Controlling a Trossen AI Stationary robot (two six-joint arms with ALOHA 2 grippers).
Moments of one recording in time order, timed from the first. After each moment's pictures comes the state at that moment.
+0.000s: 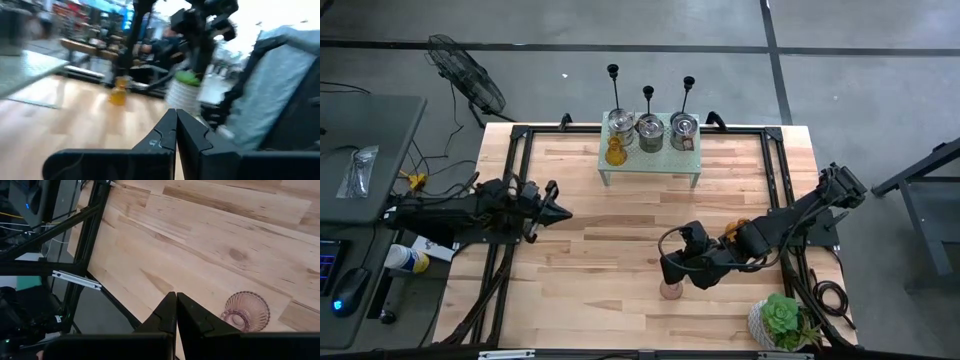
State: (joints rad) left arm 0.07 0.12 0.02 0.25 0.25 -0.34; right arm 0.51 1.61 1.46 -0.73 0.38 1.62
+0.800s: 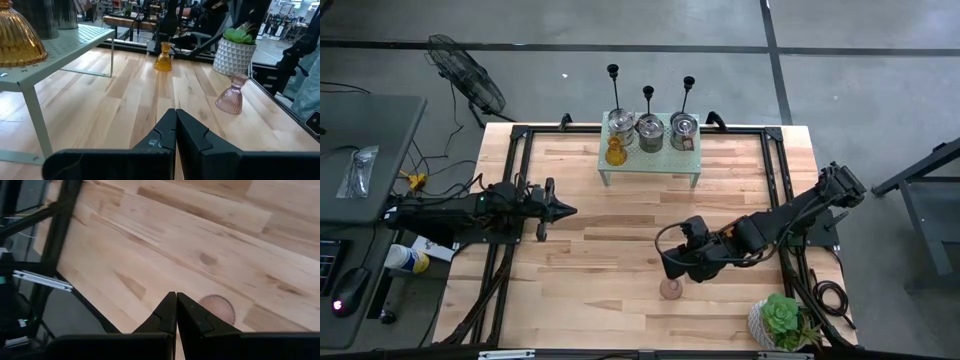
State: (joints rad) left arm 0.07 0.12 0.02 0.01 0.08 -0.14; right arm 0.48 1.61 1.46 -0.84 0.34 1.58
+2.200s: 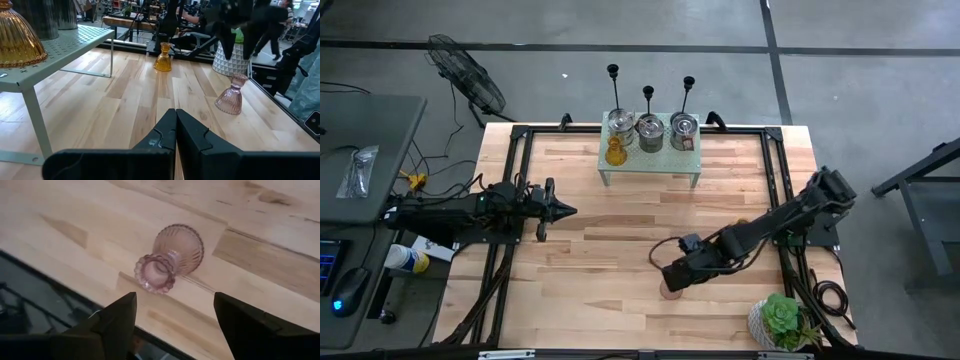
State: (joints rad) left arm 0.07 0.12 0.01 0.01 0.08 -0.14; right arm 0.46 1.69 1.36 -0.82 -0.03 1.70
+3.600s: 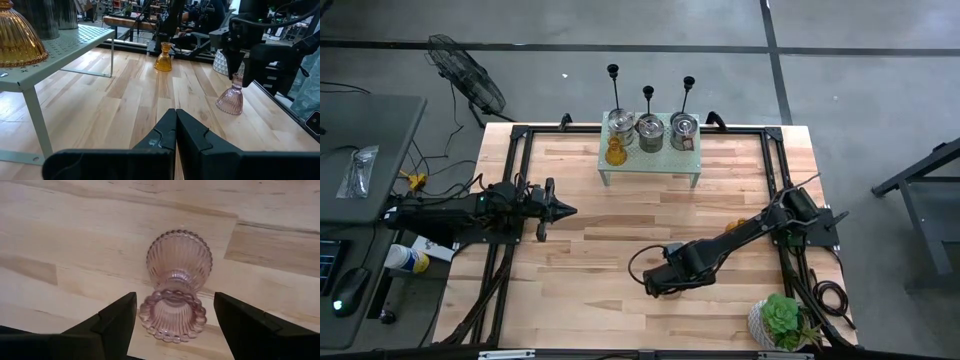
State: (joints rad) left arm 0.07 0.12 0.01 0.01 0.08 -0.14; right arm 0.44 2.00 1.62 -0.97 -0.06 1.86
